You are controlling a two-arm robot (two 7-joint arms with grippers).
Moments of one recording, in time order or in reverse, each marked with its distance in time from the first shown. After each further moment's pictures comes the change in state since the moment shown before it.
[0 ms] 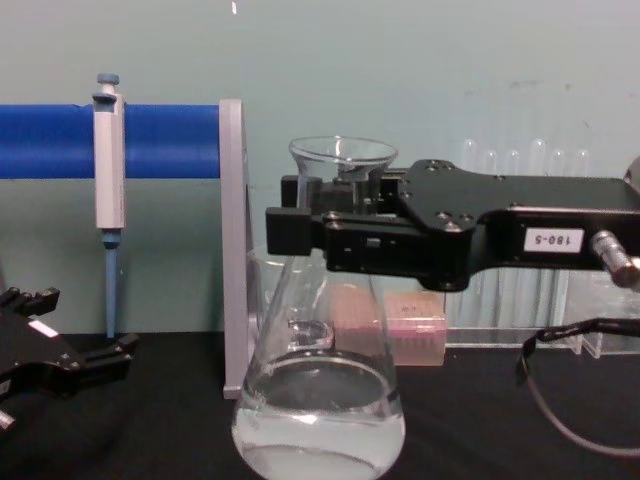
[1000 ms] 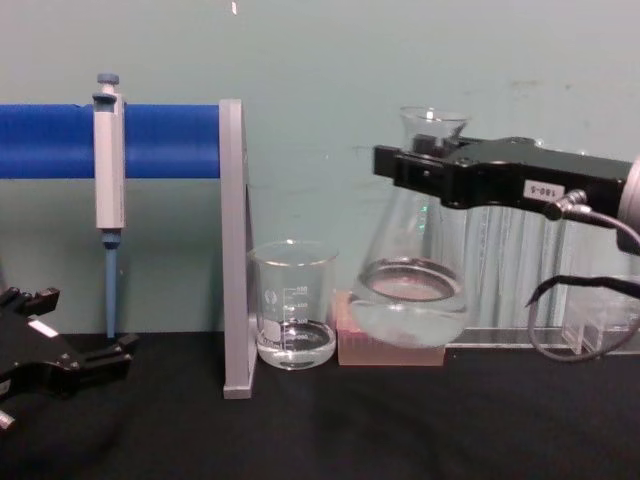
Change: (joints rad) left arm 0.000 0.000 0.000 0.000 0.000 0.000 0.000; right arm -0.098 -0.094 0.148 -0.006 -0.115 0.079 -0.541
